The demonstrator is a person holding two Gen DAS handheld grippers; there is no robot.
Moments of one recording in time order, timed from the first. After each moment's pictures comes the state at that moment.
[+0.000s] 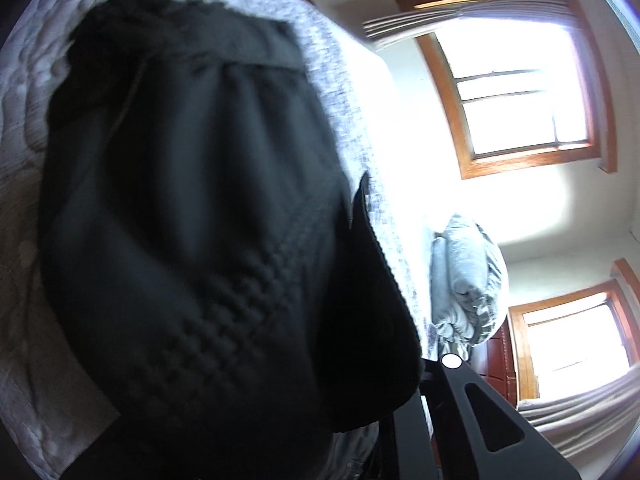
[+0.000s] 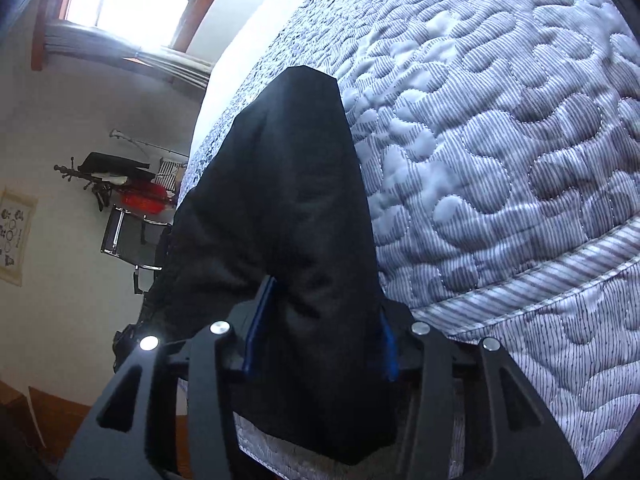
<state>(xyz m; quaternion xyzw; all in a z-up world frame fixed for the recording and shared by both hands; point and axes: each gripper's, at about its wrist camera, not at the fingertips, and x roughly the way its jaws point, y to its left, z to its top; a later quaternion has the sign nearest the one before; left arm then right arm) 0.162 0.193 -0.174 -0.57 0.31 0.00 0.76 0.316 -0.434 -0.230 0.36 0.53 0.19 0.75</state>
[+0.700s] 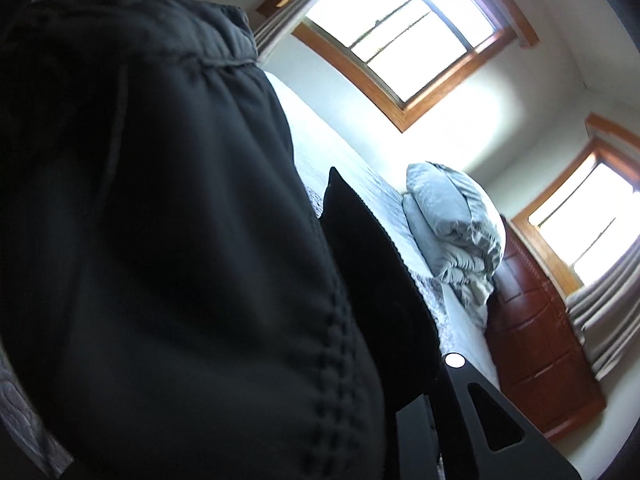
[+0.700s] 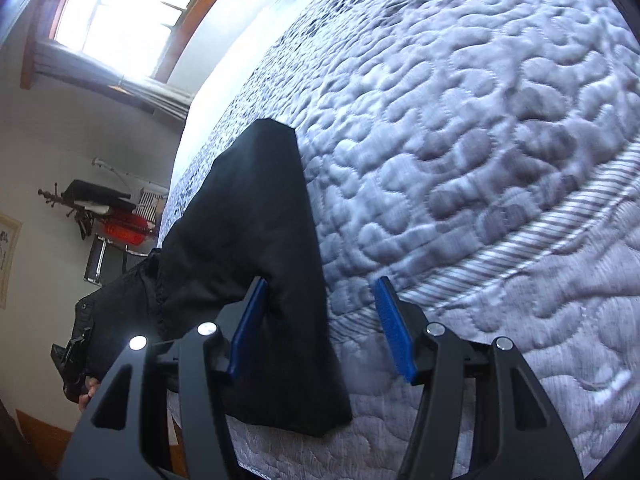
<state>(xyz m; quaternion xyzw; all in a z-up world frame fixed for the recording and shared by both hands) 0.185 0.079 -0.044 -0.35 0.29 -0.06 0.89 0.287 -0.481 -0.228 0.37 0.49 0.12 0.78</state>
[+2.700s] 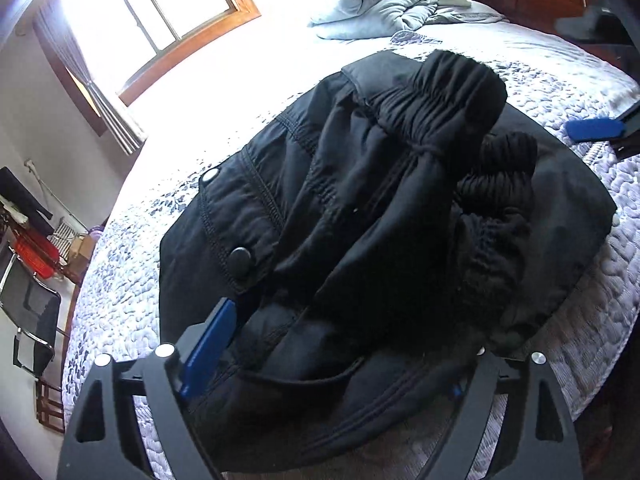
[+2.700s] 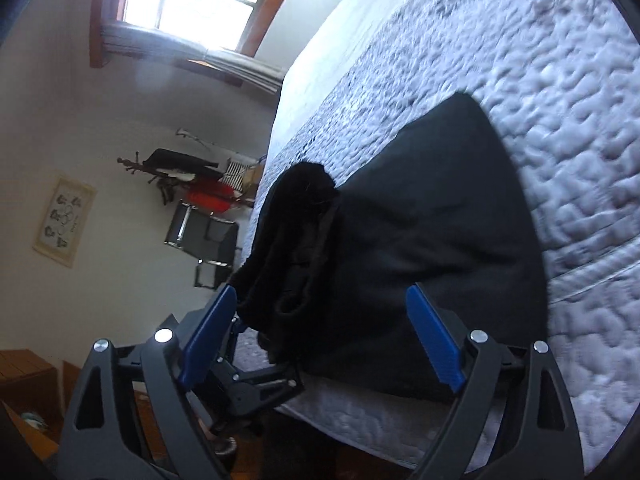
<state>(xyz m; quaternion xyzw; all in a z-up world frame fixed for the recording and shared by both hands) 0.257 -0.179 -0.155 0.23 0.41 -0.08 0.88 0.297 -0.409 -0.166 0.41 0.47 0.29 0.72</state>
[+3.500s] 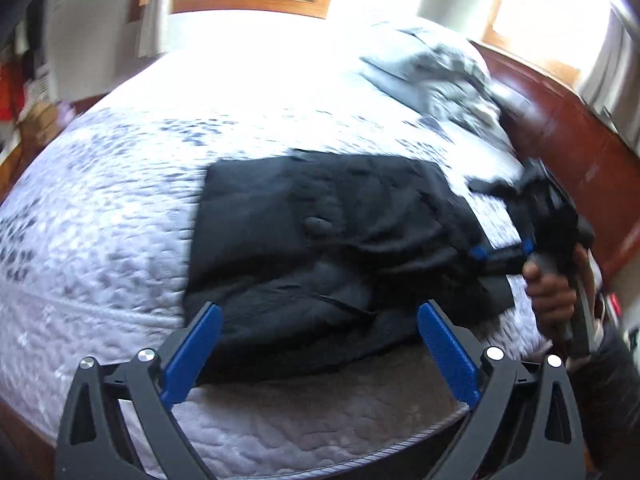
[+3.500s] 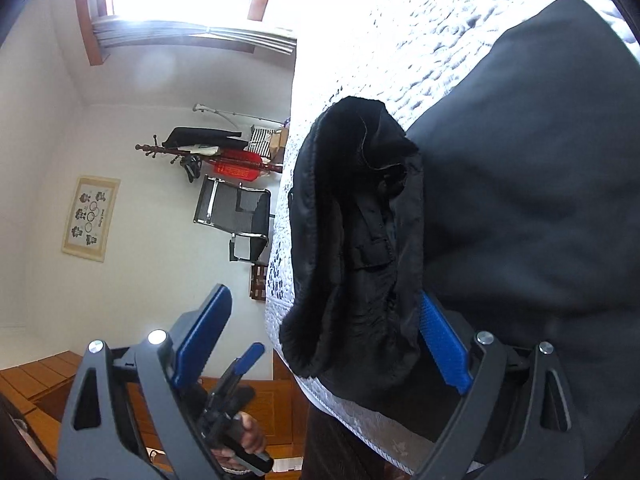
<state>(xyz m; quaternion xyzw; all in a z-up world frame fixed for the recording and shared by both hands) 0.195 -0.074 -0.084 -0.08 0.41 -0.11 0.90 0.349 -0.331 -0.186 0.44 0.50 0.35 0.66</state>
